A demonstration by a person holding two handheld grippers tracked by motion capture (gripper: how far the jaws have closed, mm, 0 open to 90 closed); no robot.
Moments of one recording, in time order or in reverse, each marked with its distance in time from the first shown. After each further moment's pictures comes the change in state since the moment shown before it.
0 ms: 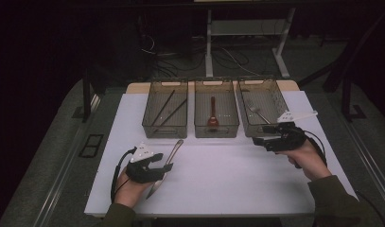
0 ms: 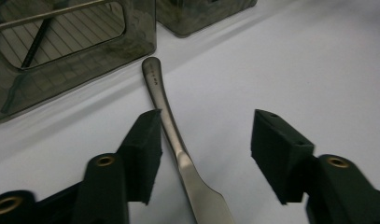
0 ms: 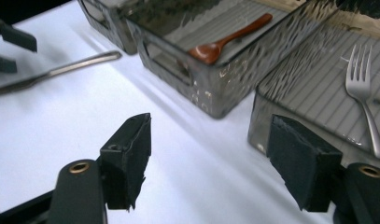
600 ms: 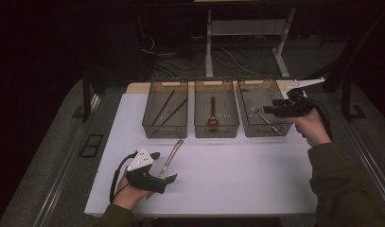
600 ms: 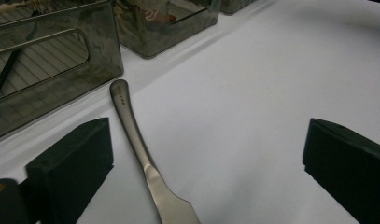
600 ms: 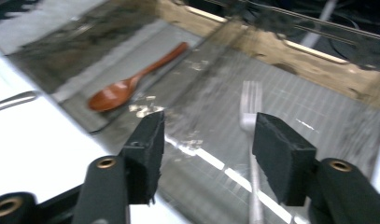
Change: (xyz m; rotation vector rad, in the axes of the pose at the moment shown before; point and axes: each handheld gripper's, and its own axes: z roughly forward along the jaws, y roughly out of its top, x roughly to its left) left arm -0.011 -0.007 -0.012 -0.086 -0.095 0.084; right arm -0.073 0.059 -0.001 0.020 -0.117 0.058
